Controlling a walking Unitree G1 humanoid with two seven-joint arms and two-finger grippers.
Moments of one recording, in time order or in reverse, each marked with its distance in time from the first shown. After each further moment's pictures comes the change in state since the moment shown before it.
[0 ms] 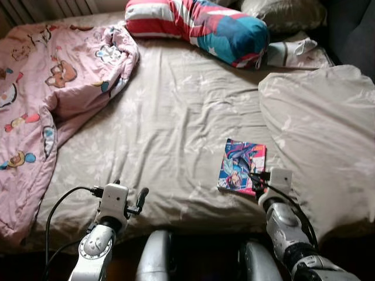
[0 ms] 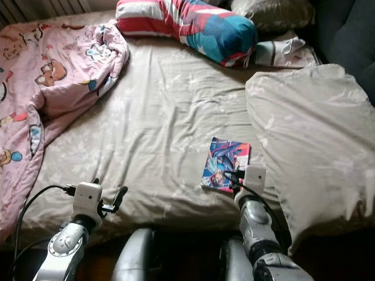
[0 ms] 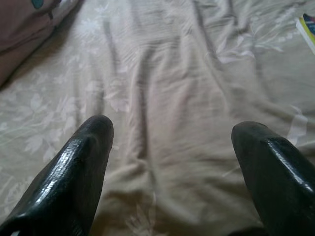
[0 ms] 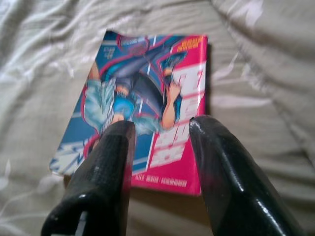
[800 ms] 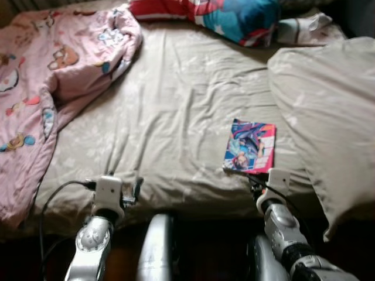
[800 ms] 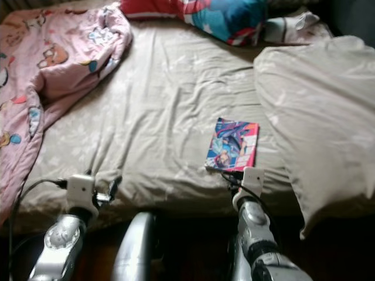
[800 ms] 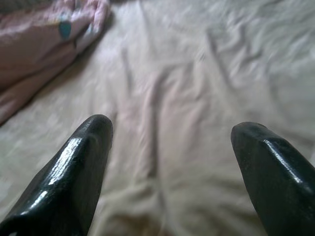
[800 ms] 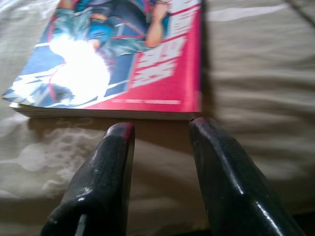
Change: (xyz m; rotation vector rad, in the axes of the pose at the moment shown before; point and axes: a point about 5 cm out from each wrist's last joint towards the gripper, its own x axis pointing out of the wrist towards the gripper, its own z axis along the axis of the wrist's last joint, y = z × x) left arm 0.010 0.011 0.040 -0.036 -0.165 0.092; right arm -0.001 -0.002 -0.005 0.020 0.023 -0.005
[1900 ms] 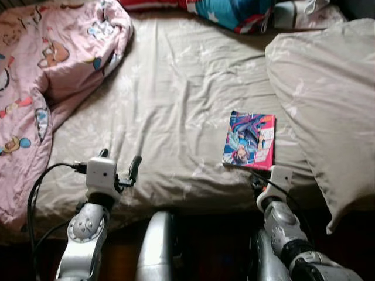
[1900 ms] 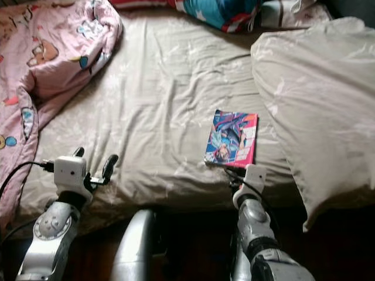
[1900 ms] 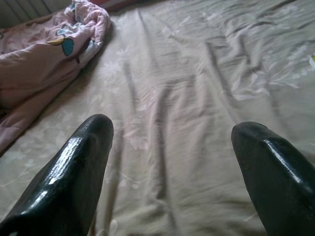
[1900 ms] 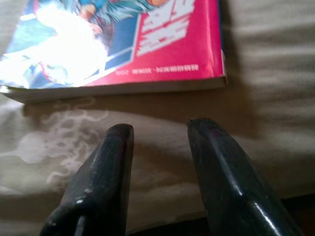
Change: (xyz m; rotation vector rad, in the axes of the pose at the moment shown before) left arm -0.005 0.005 0.038 0.036 -0.062 -0.014; right arm 0.004 0.001 0.006 0.068 0.005 -0.003
